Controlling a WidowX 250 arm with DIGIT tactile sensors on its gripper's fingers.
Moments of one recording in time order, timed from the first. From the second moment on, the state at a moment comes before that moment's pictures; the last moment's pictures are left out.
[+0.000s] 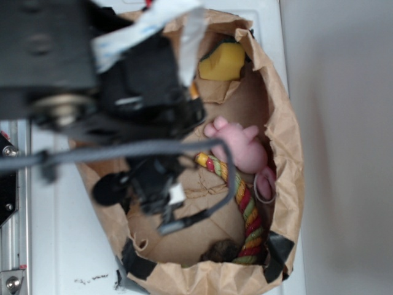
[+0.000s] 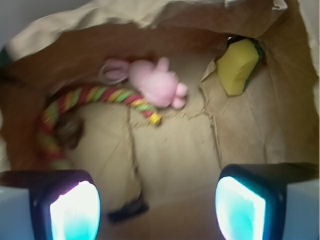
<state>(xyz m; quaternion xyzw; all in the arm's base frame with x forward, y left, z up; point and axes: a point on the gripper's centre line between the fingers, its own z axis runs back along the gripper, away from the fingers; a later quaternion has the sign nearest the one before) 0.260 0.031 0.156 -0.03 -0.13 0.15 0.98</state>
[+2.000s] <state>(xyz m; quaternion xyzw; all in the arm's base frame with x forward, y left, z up) 0.303 0.084 0.111 0.01 -0.14 0.40 0.90</state>
